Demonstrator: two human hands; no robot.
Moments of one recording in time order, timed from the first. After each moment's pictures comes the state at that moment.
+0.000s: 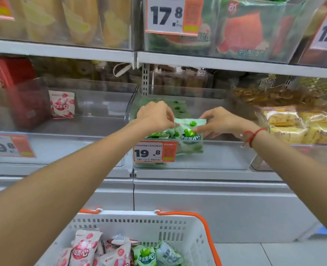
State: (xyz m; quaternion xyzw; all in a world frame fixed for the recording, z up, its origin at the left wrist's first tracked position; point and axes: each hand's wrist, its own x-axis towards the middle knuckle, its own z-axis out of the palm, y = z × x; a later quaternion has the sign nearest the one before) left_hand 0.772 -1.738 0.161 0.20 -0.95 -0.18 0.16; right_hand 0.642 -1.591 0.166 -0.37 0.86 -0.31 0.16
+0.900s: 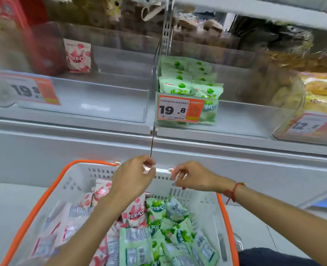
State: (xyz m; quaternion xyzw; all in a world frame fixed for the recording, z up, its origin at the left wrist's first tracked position) left_hand 0.935 -1.697 -0.015 0.32 -0.89 -0.30 0.13; right_hand 0.773 -1.574 -0.010 -0.48 0.79 -0.19 0.33
